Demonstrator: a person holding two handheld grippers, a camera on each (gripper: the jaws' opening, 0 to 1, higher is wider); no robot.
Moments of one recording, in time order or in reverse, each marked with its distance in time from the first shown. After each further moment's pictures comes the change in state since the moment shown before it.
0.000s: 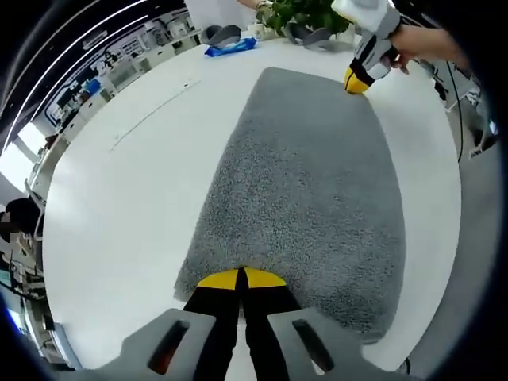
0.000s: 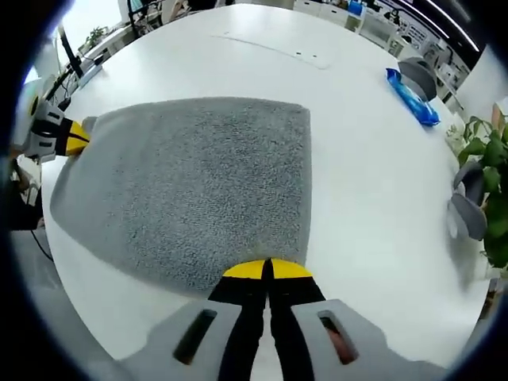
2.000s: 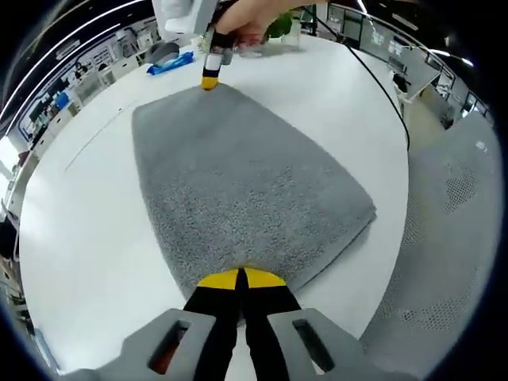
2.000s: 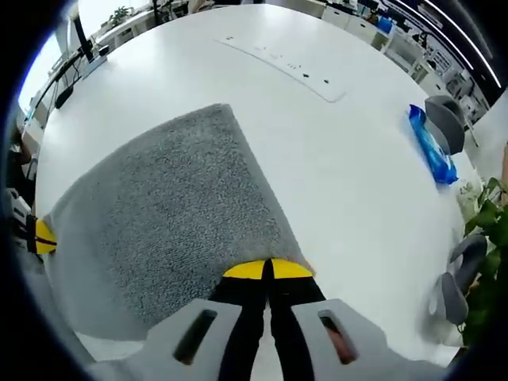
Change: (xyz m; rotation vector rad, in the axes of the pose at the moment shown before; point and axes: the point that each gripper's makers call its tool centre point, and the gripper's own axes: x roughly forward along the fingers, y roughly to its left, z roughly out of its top) left arm -0.020 -0.132 0.011 0.095 -0.049 -0.173; right arm 0.032 -0.041 0.076 -0.155 -0.019 0.029
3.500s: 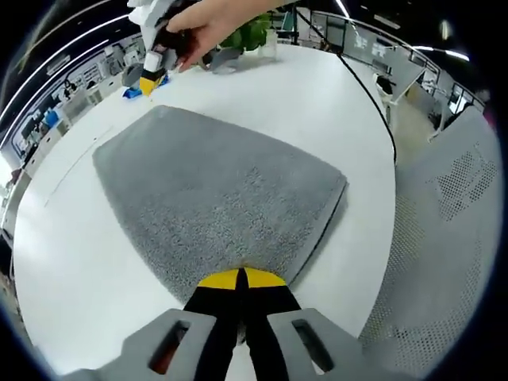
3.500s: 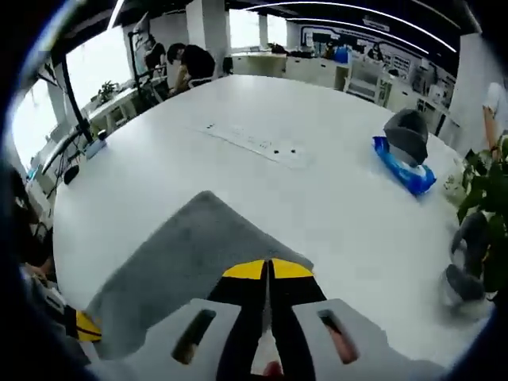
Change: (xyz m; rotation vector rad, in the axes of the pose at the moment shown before) left arm 0.017 -0.038 0.036 0.056 -0.077 -0.037; right arm -0.078 0.005 0.040 0.149 -0.388 0.007
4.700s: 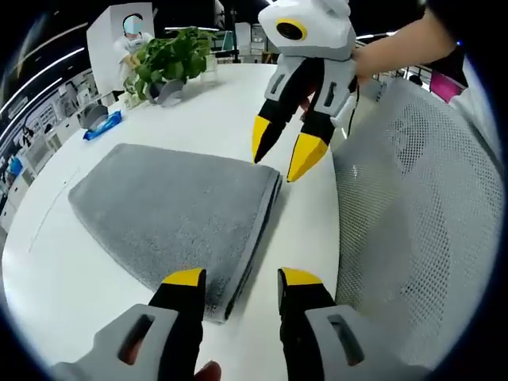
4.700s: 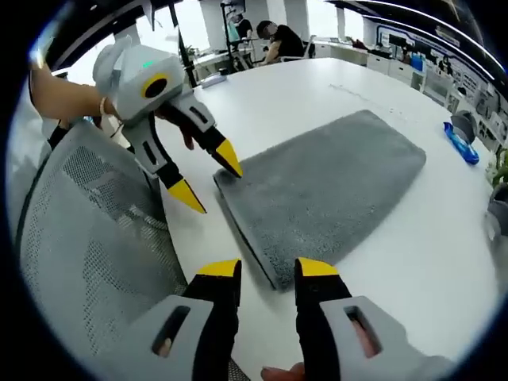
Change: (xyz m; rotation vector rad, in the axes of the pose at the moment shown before) left arm -0.027 -0.025 -0.011 0.212 -0.108 -0.200; right arm -0.115 0.194 -0.185 -0.201 0.116 0.325
